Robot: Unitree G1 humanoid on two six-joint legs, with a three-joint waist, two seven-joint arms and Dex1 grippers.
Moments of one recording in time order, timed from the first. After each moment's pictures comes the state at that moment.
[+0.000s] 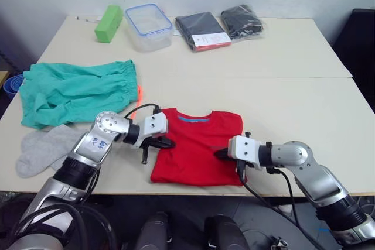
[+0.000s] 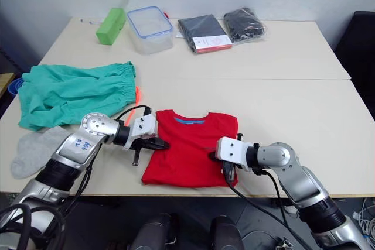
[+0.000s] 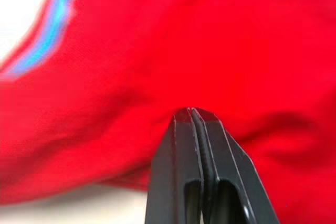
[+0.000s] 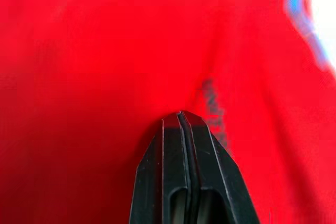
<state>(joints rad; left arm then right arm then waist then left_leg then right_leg) -0.65 0.64 -0.33 0.20 -0.08 0.24 -1.10 -0.26 -0.73 0.28 -0.24 0.04 0.16 0.99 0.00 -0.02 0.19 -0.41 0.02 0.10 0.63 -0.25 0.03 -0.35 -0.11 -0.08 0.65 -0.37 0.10</state>
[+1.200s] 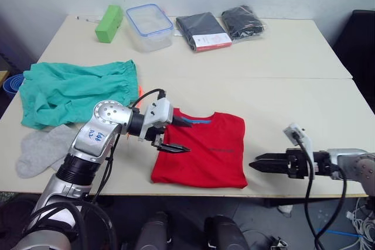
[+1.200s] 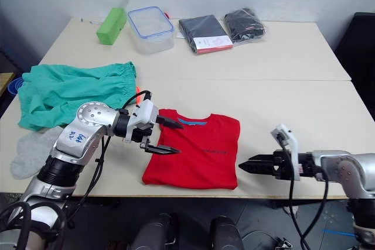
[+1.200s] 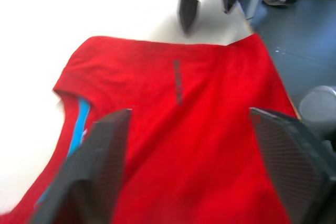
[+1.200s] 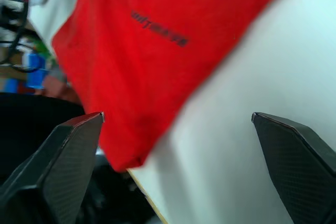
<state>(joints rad) -0.62 0.60 -0.21 -0.04 -0.28 0.37 -1.22 -0.30 -0.82 -0.12 -0.11 0.82 1.31 0.98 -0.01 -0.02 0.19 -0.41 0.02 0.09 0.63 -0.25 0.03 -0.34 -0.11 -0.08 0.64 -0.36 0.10</state>
